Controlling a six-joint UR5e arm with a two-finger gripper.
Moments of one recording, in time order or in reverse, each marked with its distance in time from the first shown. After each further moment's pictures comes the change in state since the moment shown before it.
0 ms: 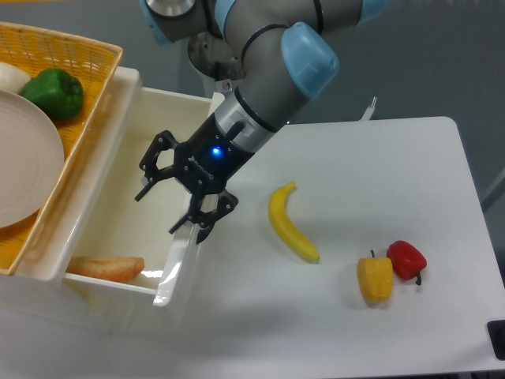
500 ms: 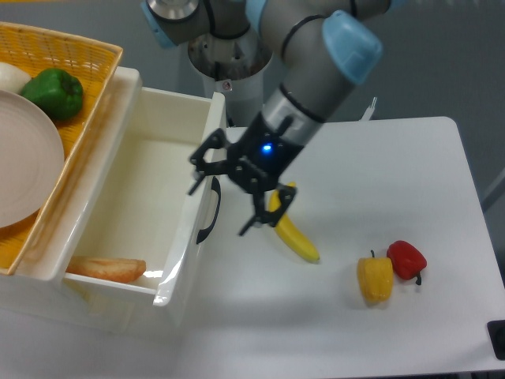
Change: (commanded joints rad) arm 0.098 0.002 0.000 -0.002 0.204 0.009
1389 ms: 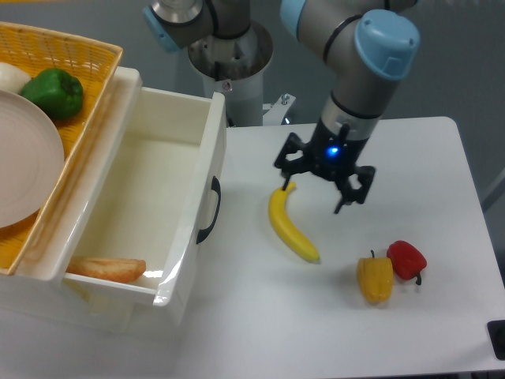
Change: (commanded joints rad) arm 0.064 -0.012 -0.021 0.000 0.502 0.092
